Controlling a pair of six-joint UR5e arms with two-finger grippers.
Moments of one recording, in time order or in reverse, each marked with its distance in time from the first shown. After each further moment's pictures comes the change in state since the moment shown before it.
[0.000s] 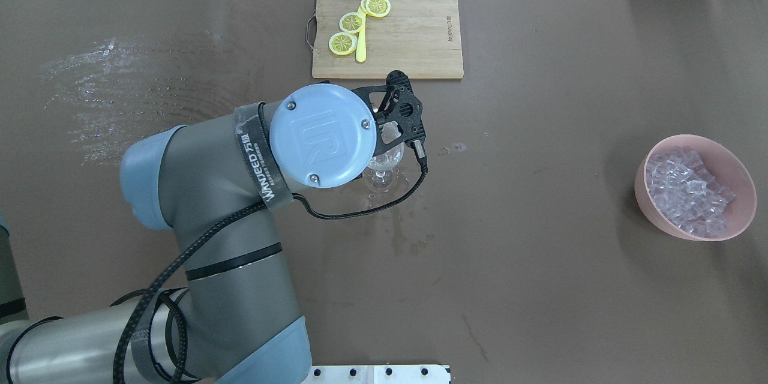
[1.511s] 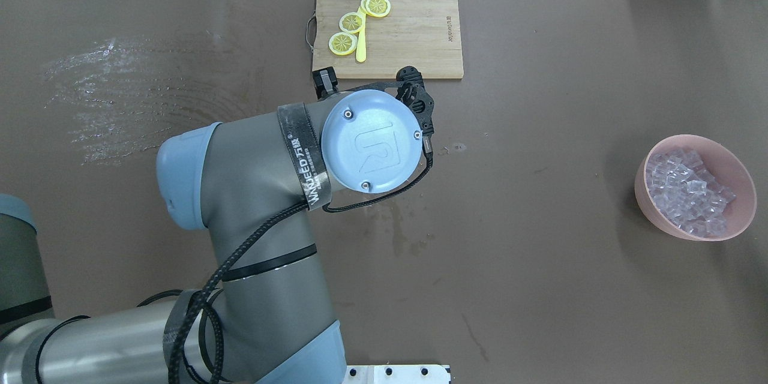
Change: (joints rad) left arm 0.014 -0.070 0.043 0.150 0.125 0.000; right arm 0.000 0.000 -0.005 0.000 0.010 0.000
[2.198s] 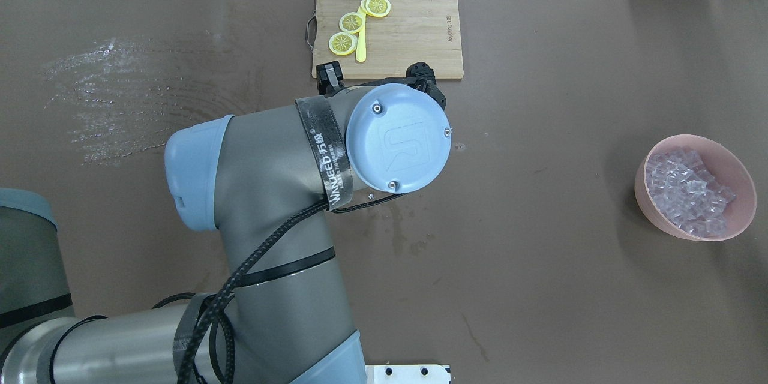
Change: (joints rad) left arm 0.021 -0.065 0.003 0.160 0.054 0.000; right arm 0.000 0.000 -0.004 0.000 0.001 0.000
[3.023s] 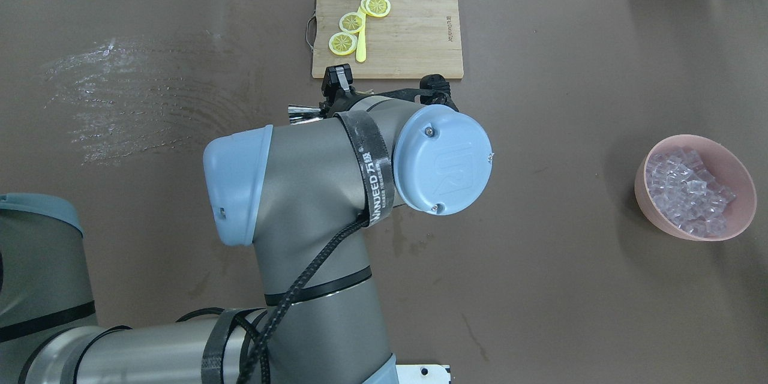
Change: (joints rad) left arm 0.024 -0.046 0.035 0.068 0.050 -0.005; right arm -0.001 0.000 -0.003 0.000 0.000 -0.001
